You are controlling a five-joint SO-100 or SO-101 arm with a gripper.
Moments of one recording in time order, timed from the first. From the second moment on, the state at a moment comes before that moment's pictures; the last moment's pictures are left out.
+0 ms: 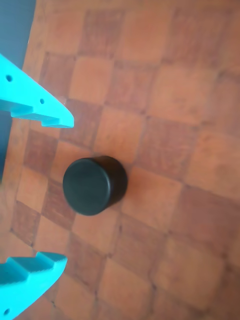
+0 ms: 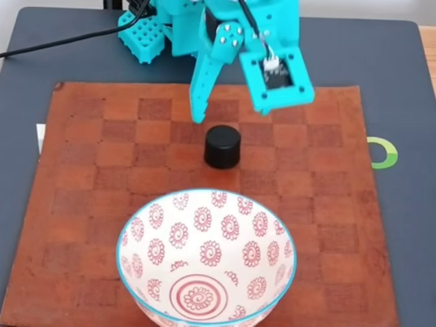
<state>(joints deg) -24.1 114.9 133.6 68.6 97.0</state>
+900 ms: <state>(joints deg) -22.8 102.7 125.0 75.2 97.2</state>
